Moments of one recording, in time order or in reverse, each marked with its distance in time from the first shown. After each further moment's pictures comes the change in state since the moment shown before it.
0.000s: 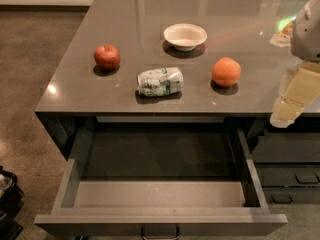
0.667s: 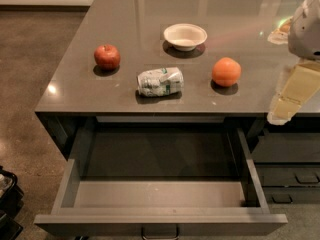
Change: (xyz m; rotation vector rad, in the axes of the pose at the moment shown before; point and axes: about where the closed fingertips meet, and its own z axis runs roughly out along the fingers) arm -0.006 -0.004 0.000 0.009 -0.012 -0.011
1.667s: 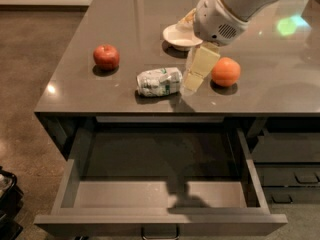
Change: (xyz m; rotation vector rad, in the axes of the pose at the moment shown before) arm -0.158 -0.041 0.067 -0.107 -0.371 -0.222
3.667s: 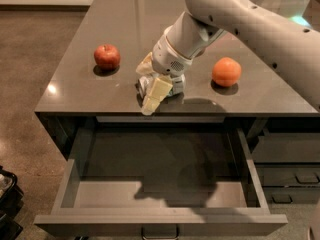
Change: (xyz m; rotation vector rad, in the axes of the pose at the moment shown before) arm -0.025 0.002 0.145 -0.235 -0.135 -0.051
